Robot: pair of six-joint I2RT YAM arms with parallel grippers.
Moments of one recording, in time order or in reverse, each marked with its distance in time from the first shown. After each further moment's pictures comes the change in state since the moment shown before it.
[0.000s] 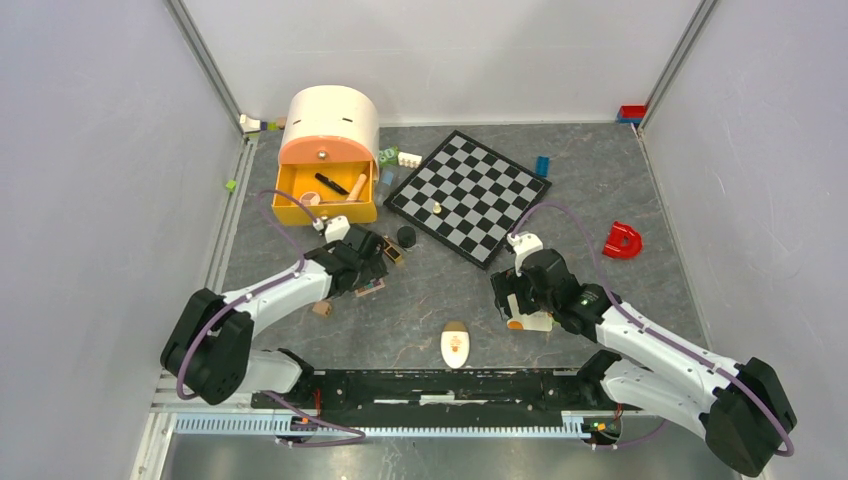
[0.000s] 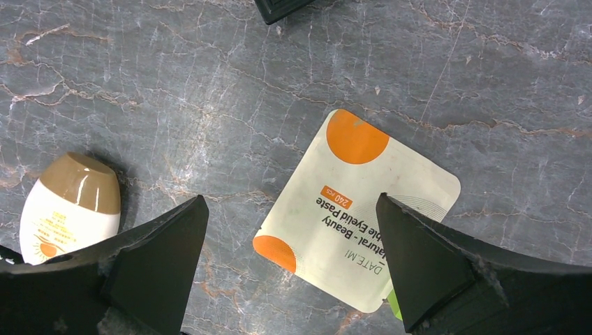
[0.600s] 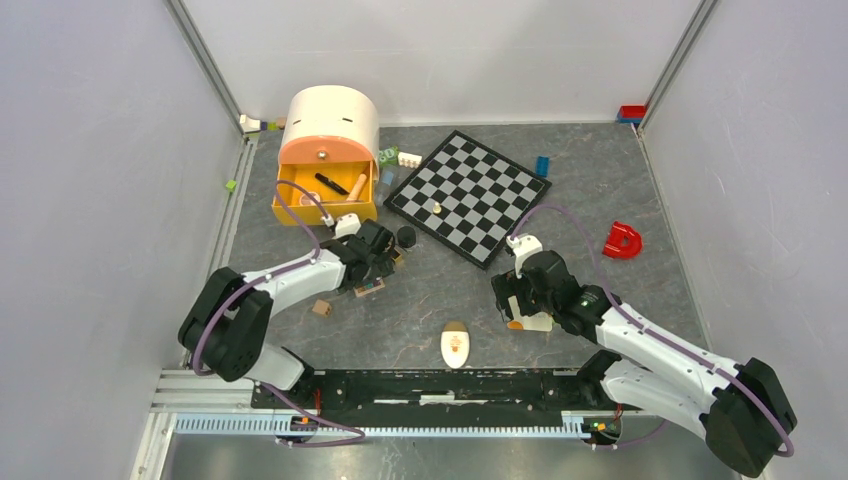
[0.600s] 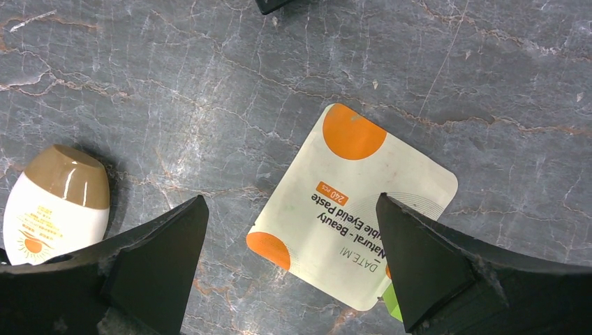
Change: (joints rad) left arm -0.032 0.135 0.086 -0.015 -0.037 -0.001; right arm 0.000 -0.003 -0.012 -0.002 0.002 -0.019
